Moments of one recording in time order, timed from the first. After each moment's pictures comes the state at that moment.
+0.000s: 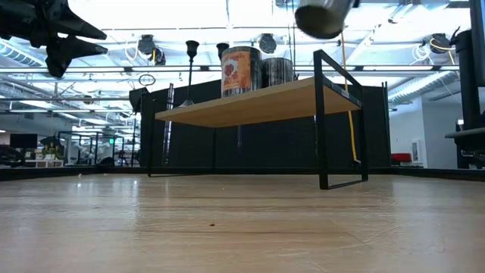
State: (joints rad) left arm -0.26 0.14 0.40 -0.42 -0.55 -0.53; right arm -0.14 1.51 1.90 -1.50 -0.11 0.28
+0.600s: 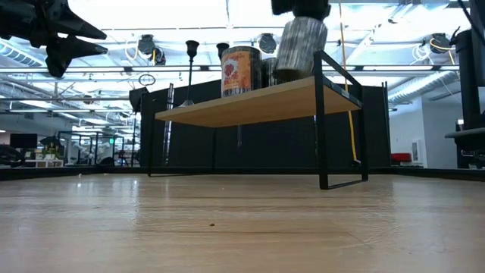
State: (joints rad) left arm -0.26 0.14 0.40 -0.42 -0.55 -0.53; right arm -0.22 1.75 1.94 -1.47 -0.07 0.04
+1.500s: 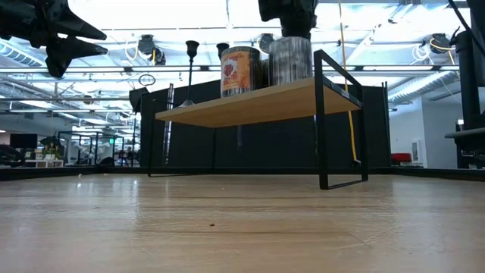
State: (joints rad) left arm -0.26 0.14 0.40 -0.42 -0.55 -0.53; right arm -0.21 1.80 1.94 -1.39 0.00 0.02
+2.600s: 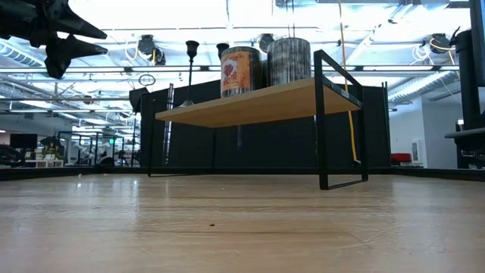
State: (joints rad) left arm -0.26 0.14 0.40 -0.41 -0.55 -0.59; right arm -0.10 1.37 1.83 -1.28 0.09 0.18
